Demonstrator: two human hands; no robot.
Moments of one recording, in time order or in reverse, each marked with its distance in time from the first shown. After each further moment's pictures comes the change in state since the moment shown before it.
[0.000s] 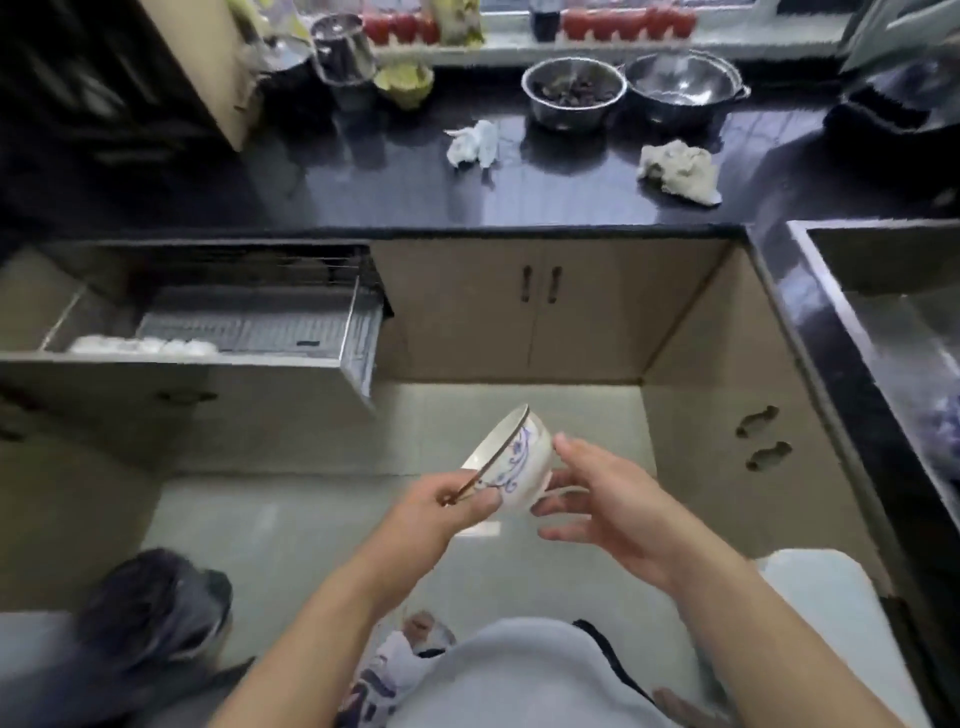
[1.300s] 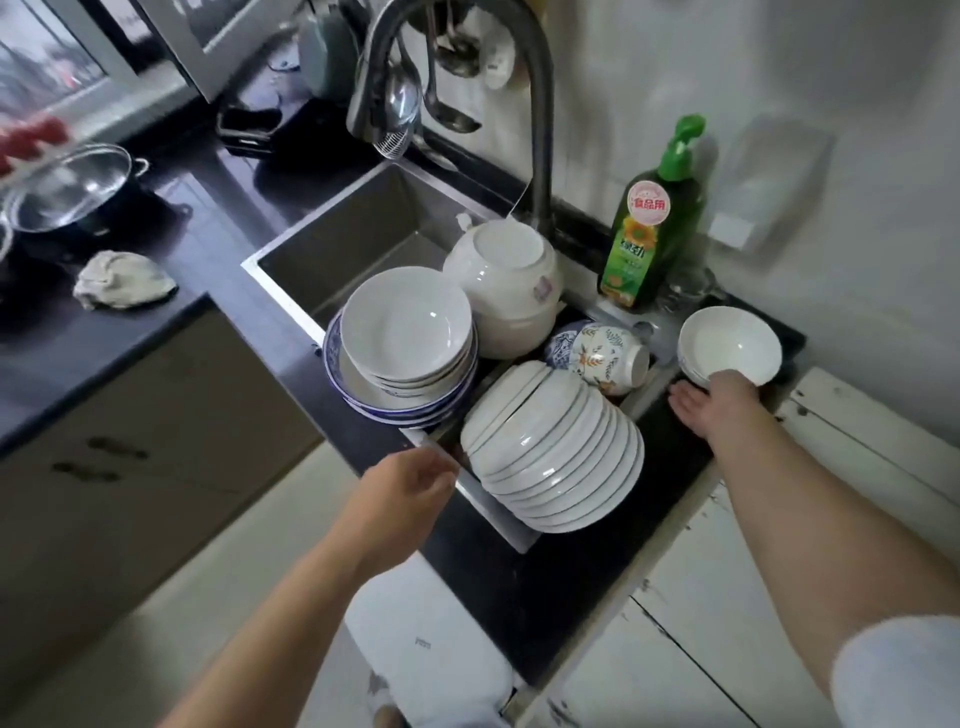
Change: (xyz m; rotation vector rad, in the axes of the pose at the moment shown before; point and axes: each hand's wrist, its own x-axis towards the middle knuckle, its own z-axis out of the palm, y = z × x) left_hand 0.157 0.098 0.570 1.001 -0.393 0.119; right_hand -0.215 0.185 -0.732 1.312 1.196 -0.074
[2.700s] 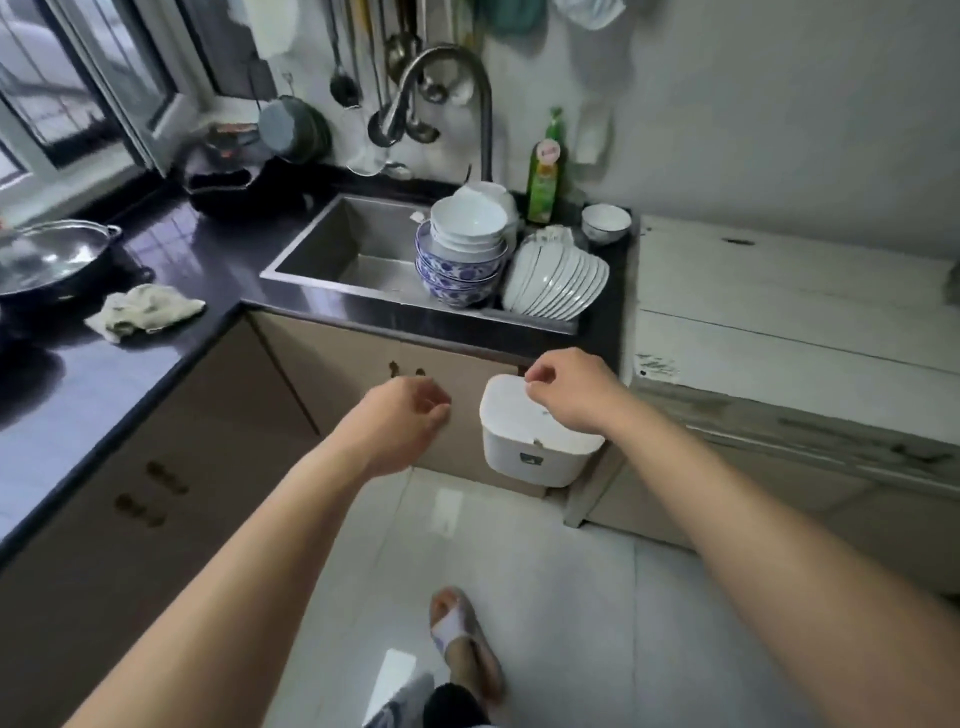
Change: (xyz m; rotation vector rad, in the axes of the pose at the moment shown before) left_hand -0.244 -0.313 -0.234 0.313 -0.183 0.629; right_hand -0.561 0.485 0.003 -1.266 0.032 -0.855
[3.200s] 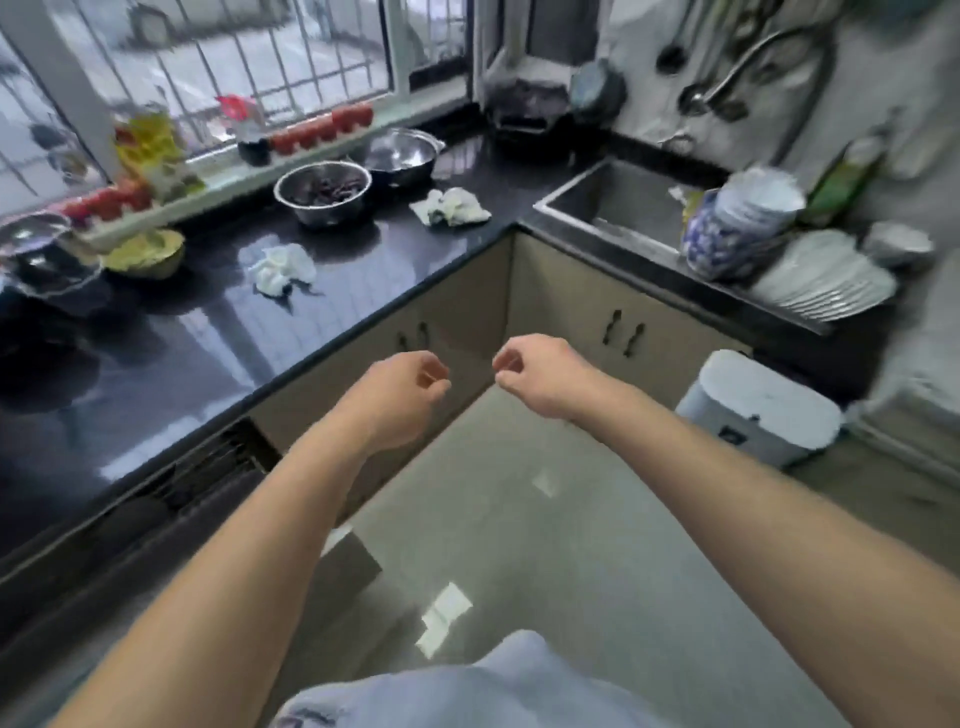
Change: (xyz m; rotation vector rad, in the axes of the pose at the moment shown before) left_hand -0.301 -0.235 -0.076 -0.050 0.289 -0.391; right_hand -0.159 -0.256 0.241 -0.211 -0.325 -0.484
